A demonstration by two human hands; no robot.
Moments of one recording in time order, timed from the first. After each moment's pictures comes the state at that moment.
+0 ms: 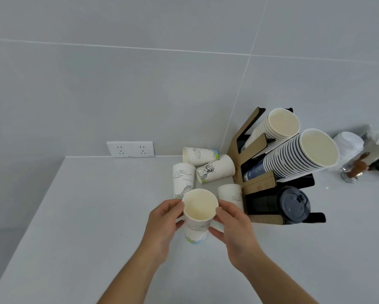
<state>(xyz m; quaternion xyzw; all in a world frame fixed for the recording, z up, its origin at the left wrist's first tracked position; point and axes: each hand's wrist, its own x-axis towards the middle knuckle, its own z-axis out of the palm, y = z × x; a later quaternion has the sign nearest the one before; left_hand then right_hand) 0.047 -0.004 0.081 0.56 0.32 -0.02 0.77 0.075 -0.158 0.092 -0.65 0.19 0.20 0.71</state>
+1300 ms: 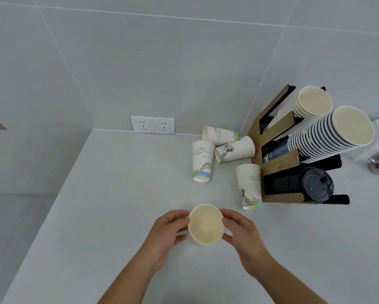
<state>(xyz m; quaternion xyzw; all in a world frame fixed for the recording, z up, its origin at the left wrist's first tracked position) -0.043 0.015 0.029 0.57 0.34 -0.10 0.74 0.014 -0.165 0.048 -0.70 0.14 0.27 0.65</state>
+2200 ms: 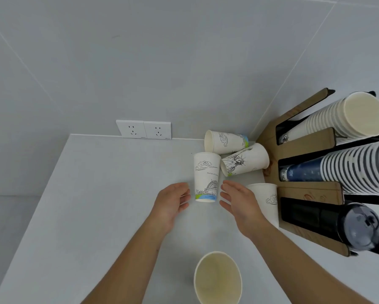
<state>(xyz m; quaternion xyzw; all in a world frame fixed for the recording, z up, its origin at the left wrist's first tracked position) 0.121 0.067 -0.003 0.51 0.39 -0.09 0.76 0.171 -0.098 0.021 -0.66 0.25 0.24 0.67</state>
